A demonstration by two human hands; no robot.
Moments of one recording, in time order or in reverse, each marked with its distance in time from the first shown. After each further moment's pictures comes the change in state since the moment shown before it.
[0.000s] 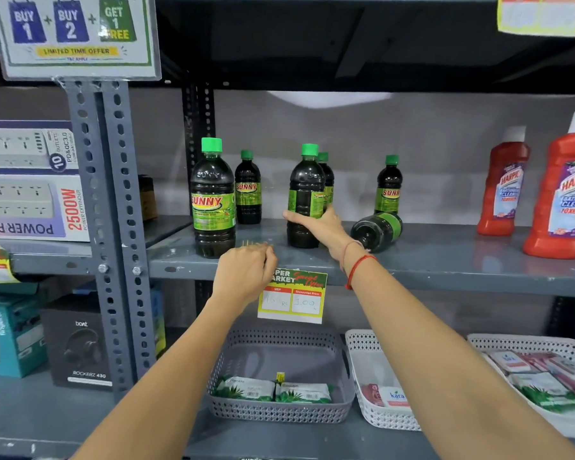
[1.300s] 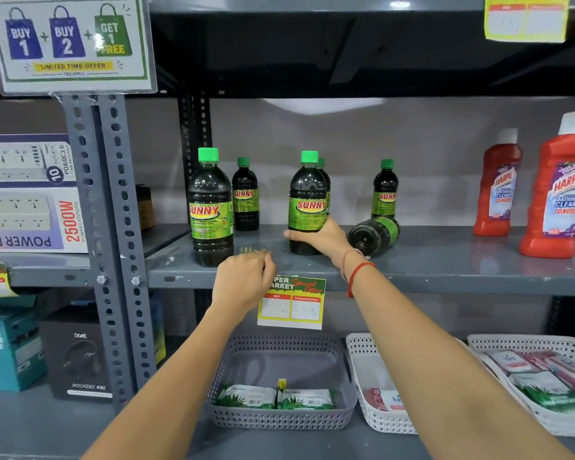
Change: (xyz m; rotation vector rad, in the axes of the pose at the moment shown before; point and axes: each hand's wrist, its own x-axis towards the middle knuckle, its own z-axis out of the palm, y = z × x) left_hand -0.001 -0.001 0.000 -0.014 0.028 0.003; right_hand -0.005 0.008 -0.008 -0.089 0.012 -0.123
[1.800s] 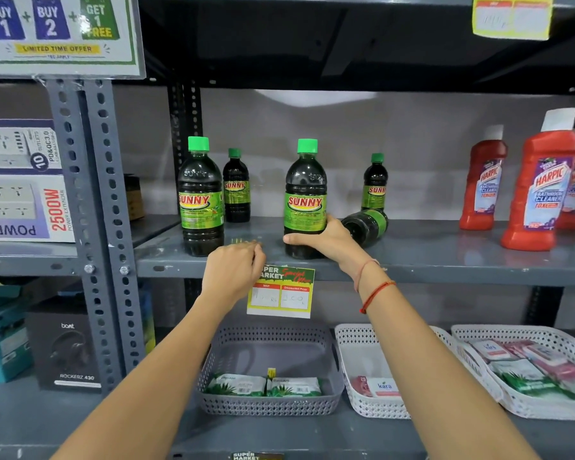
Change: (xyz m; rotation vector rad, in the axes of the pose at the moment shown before) left_hand 0.000 0.001 -0.001 0.002 -0.012 0.006; right_hand -0.036 0.003 -0.025 0.041 -0.079 0.003
